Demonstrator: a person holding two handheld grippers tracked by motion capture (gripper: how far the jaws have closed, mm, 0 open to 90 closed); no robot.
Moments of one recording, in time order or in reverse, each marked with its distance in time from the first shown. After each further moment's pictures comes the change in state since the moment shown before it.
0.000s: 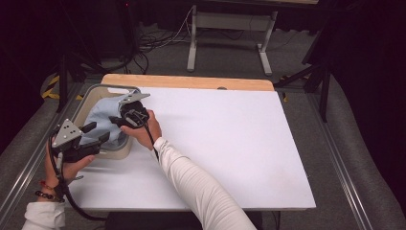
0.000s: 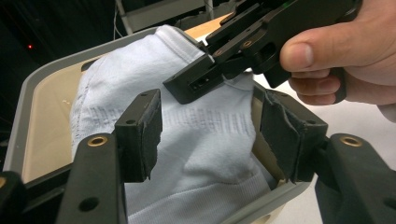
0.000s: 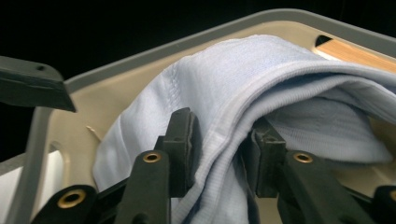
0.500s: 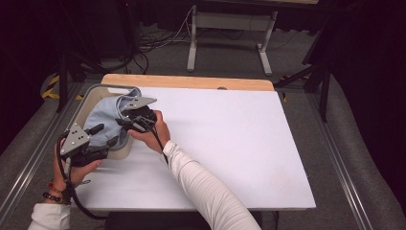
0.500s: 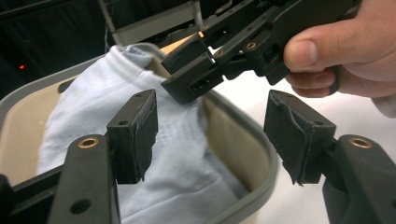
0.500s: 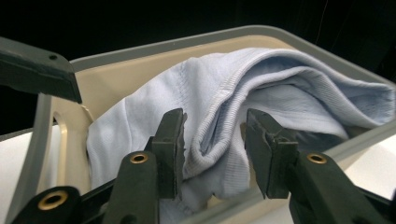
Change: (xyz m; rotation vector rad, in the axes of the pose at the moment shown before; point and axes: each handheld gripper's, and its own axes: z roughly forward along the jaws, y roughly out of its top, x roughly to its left) left arm -0.024 0.002 0.004 -0.054 -0.036 0.041; right arm 0.006 -0.007 -0.032 -0.036 -0.061 -0.128
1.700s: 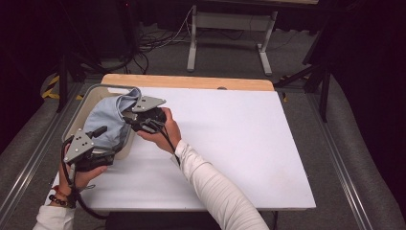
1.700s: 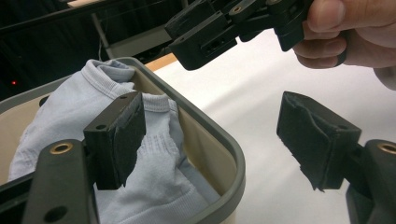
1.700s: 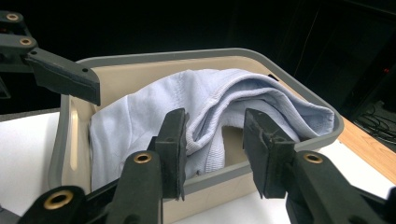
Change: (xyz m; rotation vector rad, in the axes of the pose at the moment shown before) left arm -0.015 -0.005 0.001 -0.061 -0.024 0.011; right arm 0.004 0.009 -0.043 -0.030 -0.042 -0.130
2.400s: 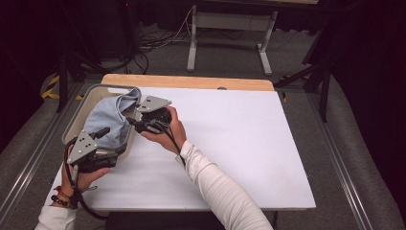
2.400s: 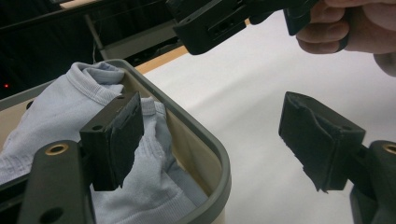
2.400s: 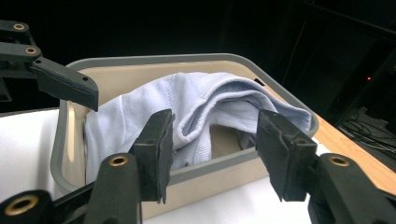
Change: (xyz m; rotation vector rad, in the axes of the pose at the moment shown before) left arm -0.007 0.001 0.003 0.005 -0.017 0.016; right arm -0.002 0.001 -0.018 -0.017 -0.034 -0.033
